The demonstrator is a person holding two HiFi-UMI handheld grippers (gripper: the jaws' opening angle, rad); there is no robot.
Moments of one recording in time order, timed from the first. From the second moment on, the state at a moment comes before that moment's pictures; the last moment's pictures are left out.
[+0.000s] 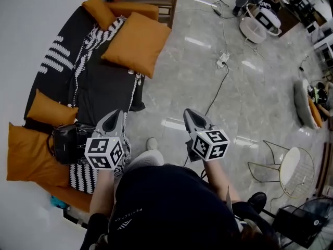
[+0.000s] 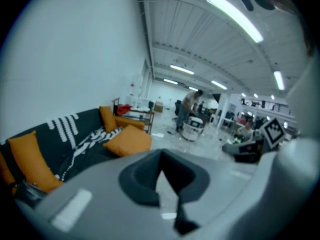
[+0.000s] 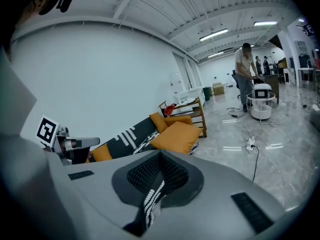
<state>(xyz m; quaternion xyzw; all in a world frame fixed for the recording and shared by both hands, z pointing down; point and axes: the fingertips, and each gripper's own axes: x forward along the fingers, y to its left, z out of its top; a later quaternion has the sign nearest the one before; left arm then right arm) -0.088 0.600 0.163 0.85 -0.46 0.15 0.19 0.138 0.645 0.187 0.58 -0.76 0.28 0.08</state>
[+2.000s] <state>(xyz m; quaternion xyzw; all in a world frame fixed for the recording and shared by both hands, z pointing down) -0.029 0.318 0.273 0.76 -0.54 0.20 0.30 0.178 0.317 0.288 0.46 -0.81 0.34 0.15</state>
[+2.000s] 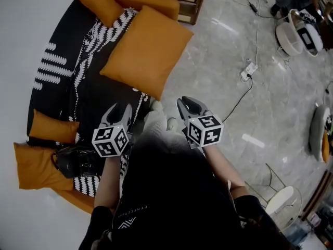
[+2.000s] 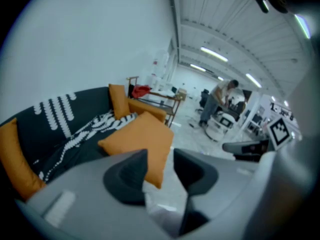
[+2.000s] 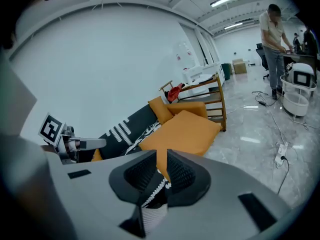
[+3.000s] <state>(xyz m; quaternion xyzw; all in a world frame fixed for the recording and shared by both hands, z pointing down) -0.099 0.189 0.356 0.74 -0.52 0.29 0.33 0.134 0.229 0.353 0.46 -0.77 0.41 0.19</state>
